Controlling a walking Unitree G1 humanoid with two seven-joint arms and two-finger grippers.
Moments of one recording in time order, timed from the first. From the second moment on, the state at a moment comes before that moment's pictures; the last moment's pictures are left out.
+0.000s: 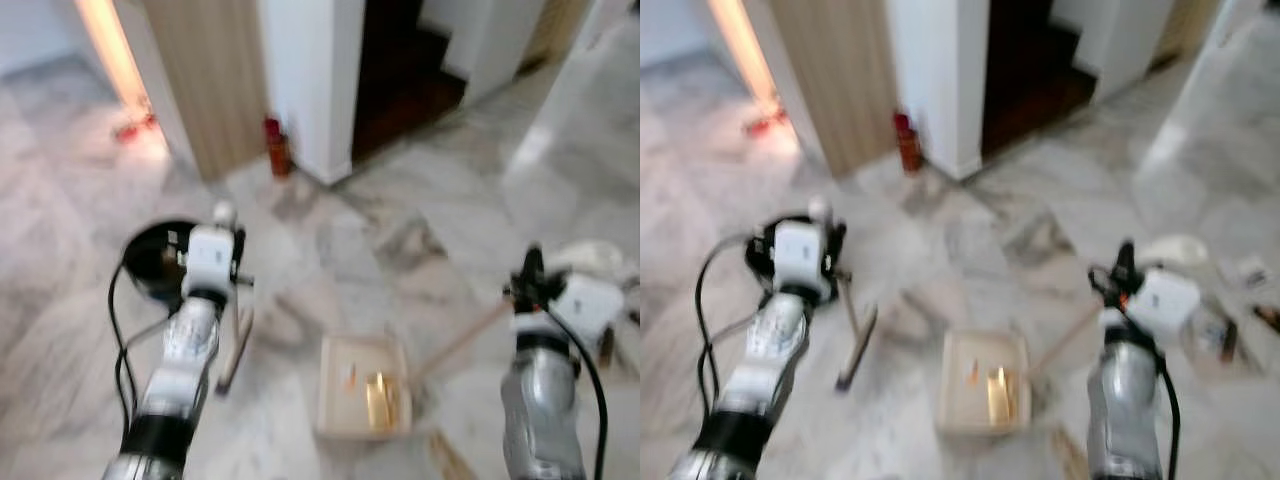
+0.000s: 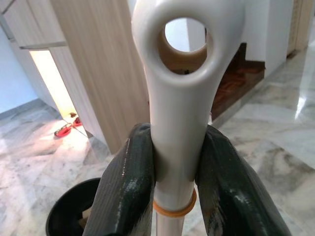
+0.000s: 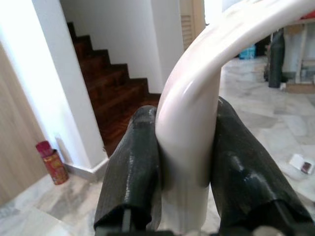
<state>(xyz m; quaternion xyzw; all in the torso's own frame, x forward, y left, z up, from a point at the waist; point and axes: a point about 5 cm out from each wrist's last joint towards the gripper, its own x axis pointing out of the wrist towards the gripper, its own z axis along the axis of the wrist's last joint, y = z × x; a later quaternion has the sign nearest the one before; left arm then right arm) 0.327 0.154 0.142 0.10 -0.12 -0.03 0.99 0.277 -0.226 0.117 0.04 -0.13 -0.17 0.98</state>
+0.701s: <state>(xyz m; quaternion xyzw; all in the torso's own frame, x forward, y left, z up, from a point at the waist) 0.327 0.160 0.143 0.10 -0.11 -0.03 0.99 0.279 -0.220 0.118 0.05 -0.13 -0.17 0.98</state>
